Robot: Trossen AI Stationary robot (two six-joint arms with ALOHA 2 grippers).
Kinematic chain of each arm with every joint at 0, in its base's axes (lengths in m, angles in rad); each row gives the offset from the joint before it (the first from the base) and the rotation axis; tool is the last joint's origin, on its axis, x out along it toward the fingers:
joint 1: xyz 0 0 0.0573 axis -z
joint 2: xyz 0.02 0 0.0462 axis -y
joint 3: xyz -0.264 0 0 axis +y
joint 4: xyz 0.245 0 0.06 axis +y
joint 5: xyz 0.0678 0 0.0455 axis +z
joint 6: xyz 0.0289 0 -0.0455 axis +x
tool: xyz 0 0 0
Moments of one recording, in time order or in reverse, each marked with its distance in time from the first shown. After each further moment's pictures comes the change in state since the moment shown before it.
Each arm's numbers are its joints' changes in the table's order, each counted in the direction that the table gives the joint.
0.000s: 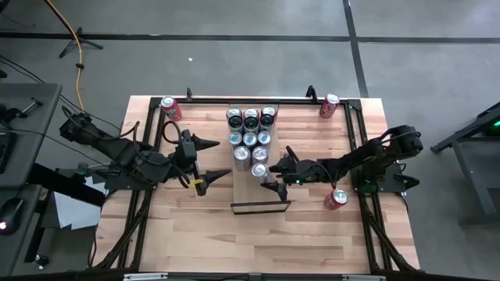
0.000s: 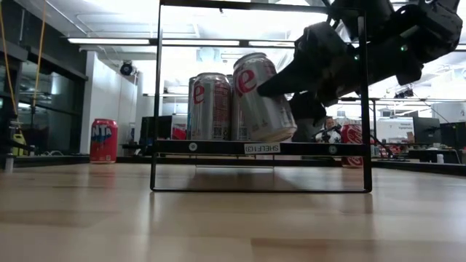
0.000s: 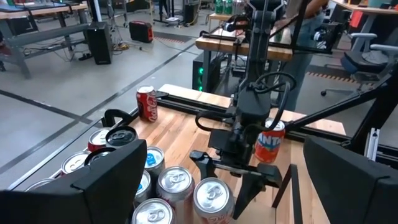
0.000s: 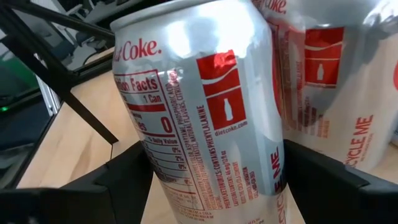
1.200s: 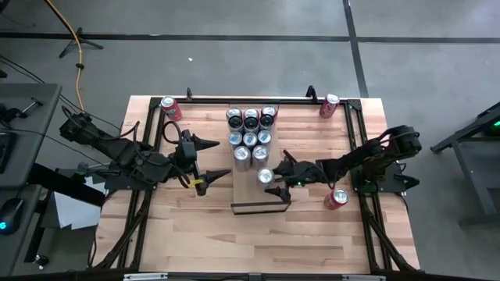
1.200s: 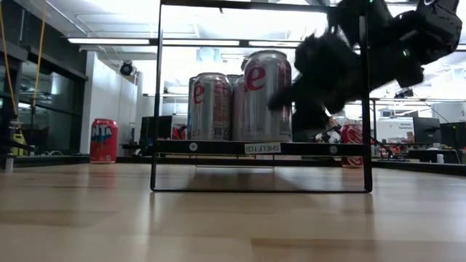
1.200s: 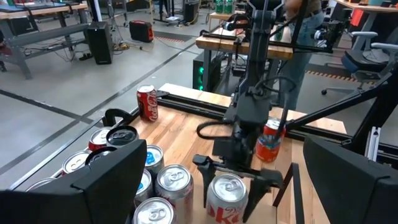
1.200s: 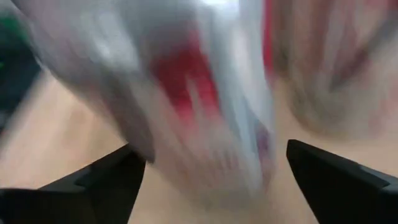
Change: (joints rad) left arm 0.000 0.000 0.000 0.006 0.000 0.000; right arm -0.006 -0.009 0.007 0.073 0.080 -0.055
